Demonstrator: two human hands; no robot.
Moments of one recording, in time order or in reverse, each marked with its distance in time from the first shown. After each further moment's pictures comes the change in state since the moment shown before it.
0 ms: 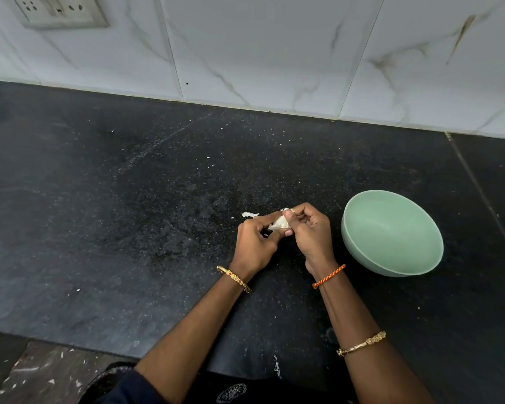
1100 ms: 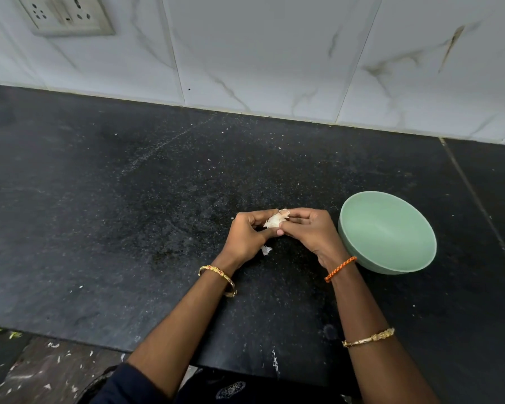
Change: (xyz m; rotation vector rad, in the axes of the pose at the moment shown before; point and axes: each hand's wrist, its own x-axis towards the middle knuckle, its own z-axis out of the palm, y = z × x) left_hand 0.008 0.001 -0.017 -0.181 -0.147 -0.119; right_hand -0.003 -0.023 -0.017 -0.108 -0.199 0.109
